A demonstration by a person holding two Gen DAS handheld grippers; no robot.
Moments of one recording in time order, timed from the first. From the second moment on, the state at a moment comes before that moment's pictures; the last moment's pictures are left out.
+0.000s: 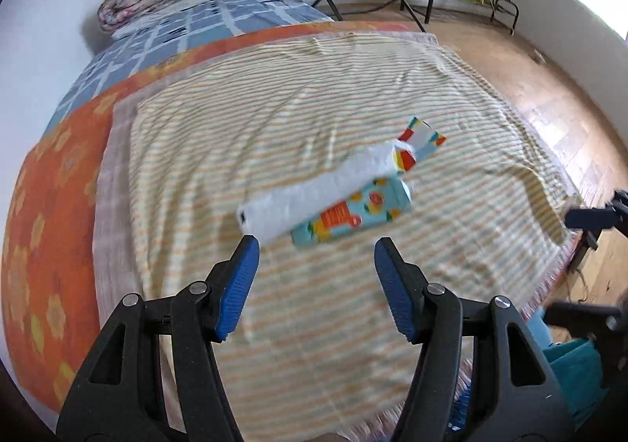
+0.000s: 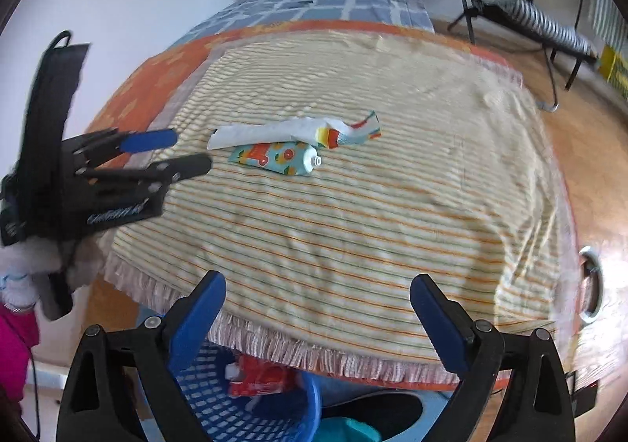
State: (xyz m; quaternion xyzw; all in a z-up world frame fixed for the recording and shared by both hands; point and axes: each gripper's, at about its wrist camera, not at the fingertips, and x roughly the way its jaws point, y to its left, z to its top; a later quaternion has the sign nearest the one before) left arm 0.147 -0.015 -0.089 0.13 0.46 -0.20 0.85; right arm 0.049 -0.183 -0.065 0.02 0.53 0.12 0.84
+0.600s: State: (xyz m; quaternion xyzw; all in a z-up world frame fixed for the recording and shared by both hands) left arm 0.225 -0.052 -0.135 0.18 0.51 -0.21 0.81; right arm 0.088 -0.205 -0.083 0.08 0.53 0.13 0.83
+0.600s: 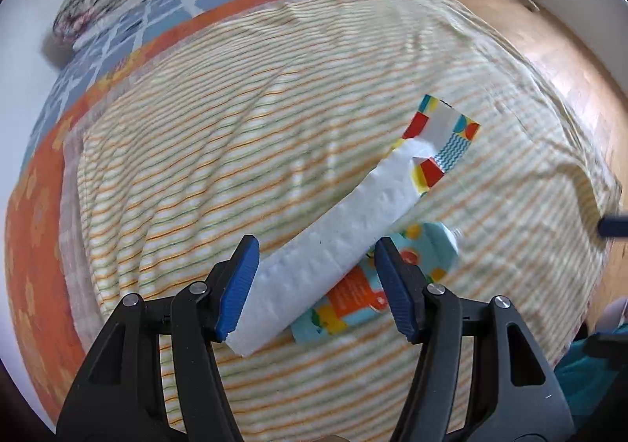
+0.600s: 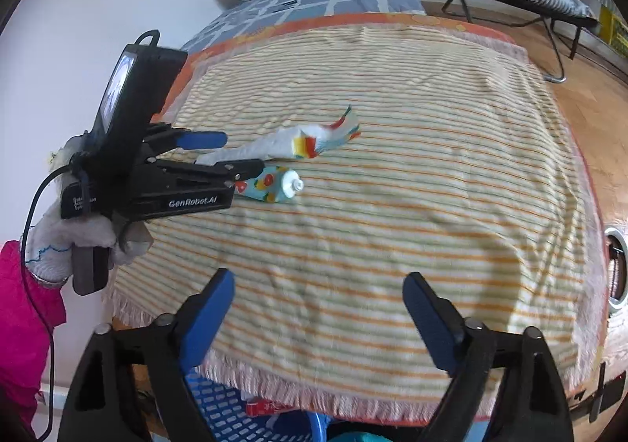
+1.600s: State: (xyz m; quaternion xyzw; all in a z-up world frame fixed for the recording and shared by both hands) left arm 0.216 0.003 -0.139 0.09 0.51 -0.18 0.83; right arm 0.179 -0.183 -0.140 0.19 0.55 0.17 0.79
